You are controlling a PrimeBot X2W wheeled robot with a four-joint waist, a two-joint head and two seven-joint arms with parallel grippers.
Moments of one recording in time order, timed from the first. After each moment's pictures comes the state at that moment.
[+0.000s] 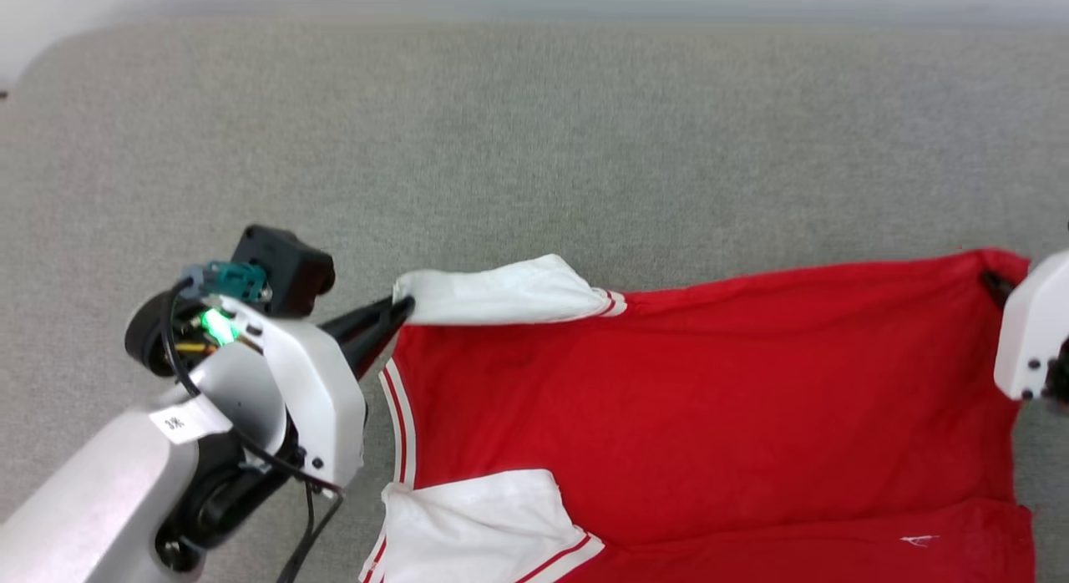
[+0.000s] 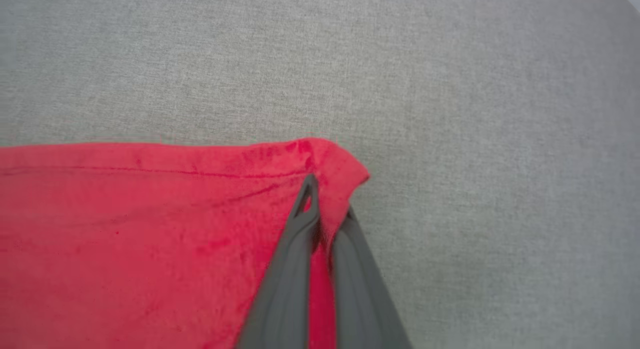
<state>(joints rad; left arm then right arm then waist) -0.46 0.70 -0.56 -0.25 -0.80 0.03 0.50 -0.43 -0.38 -0.07 0.20 0.33 0.13 0.72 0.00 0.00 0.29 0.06</state>
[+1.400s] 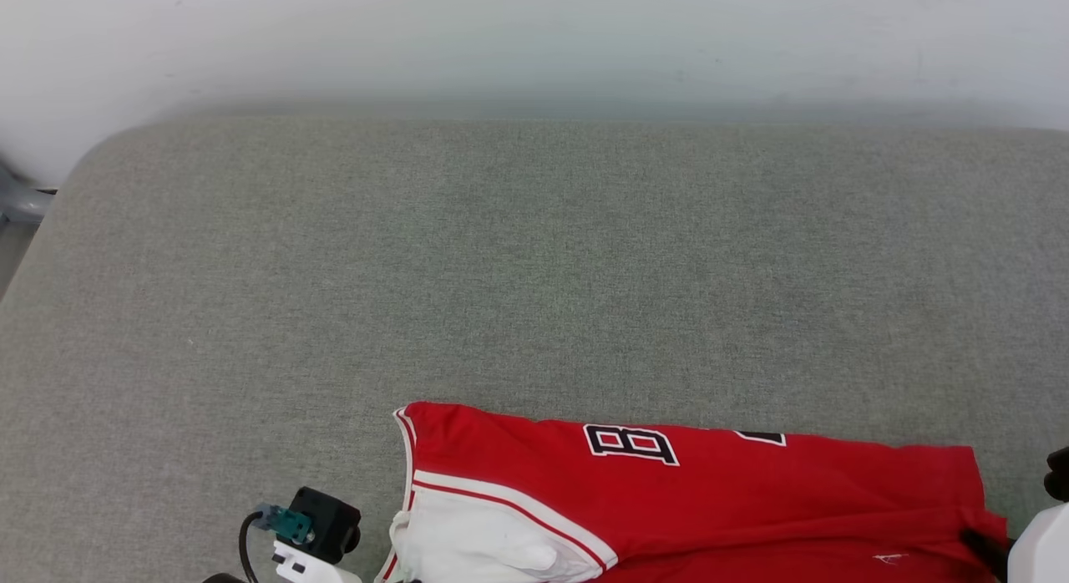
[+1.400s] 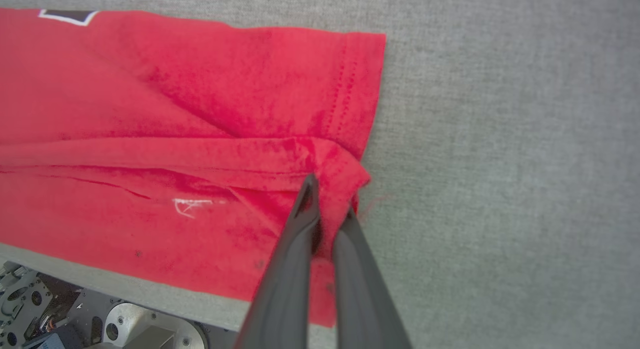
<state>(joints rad) -0.04 0.70 -0.67 -0.14 -0.89 0.06 0.42 0.07 -0.51 0.01 0.11 0.60 0.13 0.62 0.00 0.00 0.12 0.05</state>
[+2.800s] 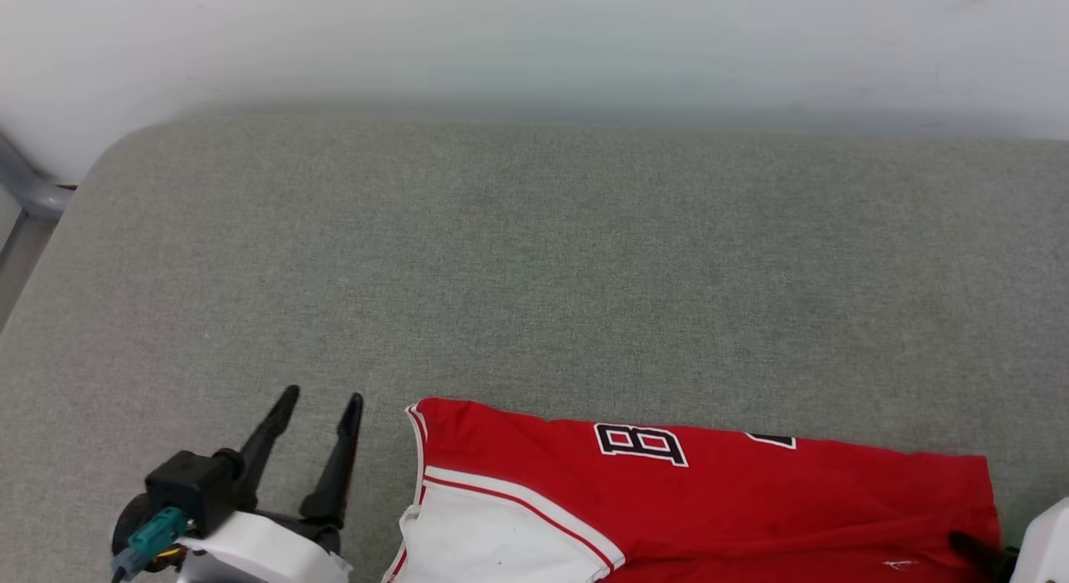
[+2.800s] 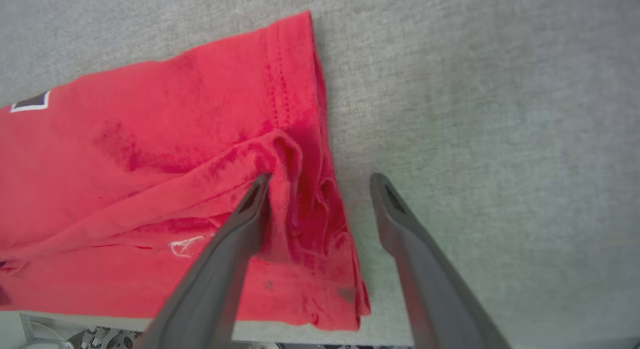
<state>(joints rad) -0.04 0.54 -0.44 -0.03 -0.66 0.13 -0.26 0.00 -0.24 -0.33 0.17 0.48 0.13 0.86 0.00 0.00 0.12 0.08</state>
